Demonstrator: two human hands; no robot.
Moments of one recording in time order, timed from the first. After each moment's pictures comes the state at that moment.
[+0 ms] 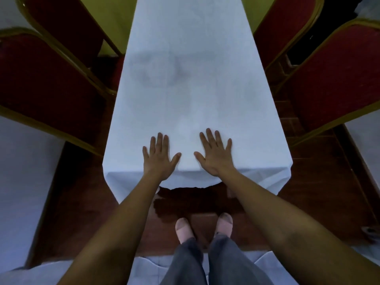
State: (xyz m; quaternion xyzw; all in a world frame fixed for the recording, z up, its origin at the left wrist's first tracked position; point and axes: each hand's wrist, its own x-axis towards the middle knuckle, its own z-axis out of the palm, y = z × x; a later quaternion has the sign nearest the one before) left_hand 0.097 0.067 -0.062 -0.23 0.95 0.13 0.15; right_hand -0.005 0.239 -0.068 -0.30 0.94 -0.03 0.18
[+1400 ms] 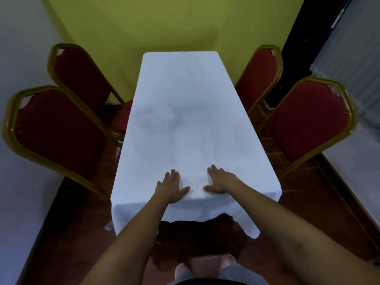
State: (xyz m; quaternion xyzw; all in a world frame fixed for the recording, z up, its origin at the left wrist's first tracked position) left_hand 0.083 0.071 -0.027 -0.13 0.94 0.14 0.28; right_hand -0.024 0.246 -0.012 -0.28 0.90 0.09 0.32
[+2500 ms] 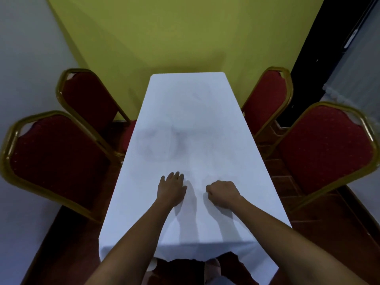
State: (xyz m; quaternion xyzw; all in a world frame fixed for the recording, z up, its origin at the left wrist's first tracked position) left_hand -0.021 0.049 0.002 -0.15 0.98 0.05 0.10; right_hand -0.106 0.221 -0.003 -0.39 0.91 0.05 0.13
